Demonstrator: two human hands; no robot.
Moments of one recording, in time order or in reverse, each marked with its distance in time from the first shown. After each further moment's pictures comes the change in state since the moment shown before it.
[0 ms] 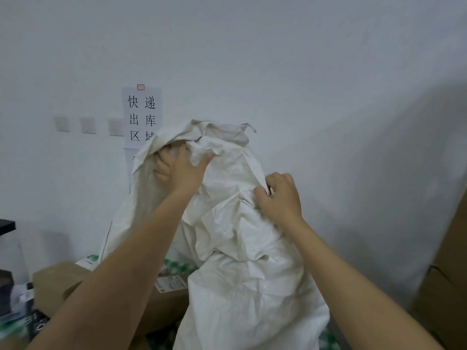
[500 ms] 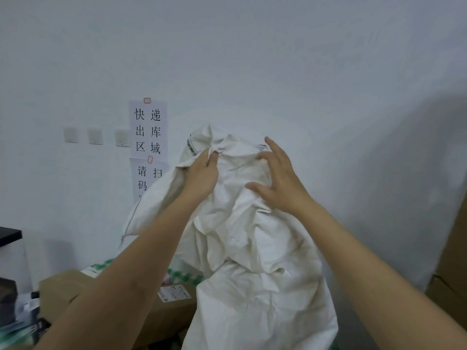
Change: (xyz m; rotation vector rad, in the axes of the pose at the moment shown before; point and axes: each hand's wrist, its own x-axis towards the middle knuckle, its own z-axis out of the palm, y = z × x) left_hand -0.017 0.037 -0.027 -0.406 -0.309 0.183; right_hand 0.034 -0.019 -0.034 -0.004 -0.166 -0.370
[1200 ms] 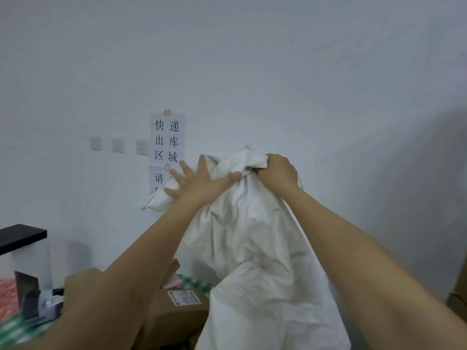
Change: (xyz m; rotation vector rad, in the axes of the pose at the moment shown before) left_hand -0.016 0.012 -0.043 0.526 -0.102 -0.363; right_hand 0.062 -0.037 0.010 -0.144 0.026 0.434
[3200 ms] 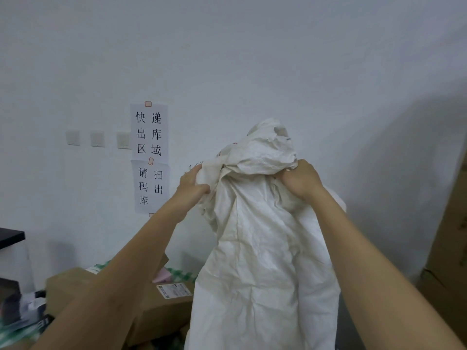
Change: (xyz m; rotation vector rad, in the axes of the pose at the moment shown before) left_hand 0.006 -0.025 0.034 -0.601 -0.168 0.138; right_hand -0.045 0.055 -0.051 0.171 -0.105 0.128
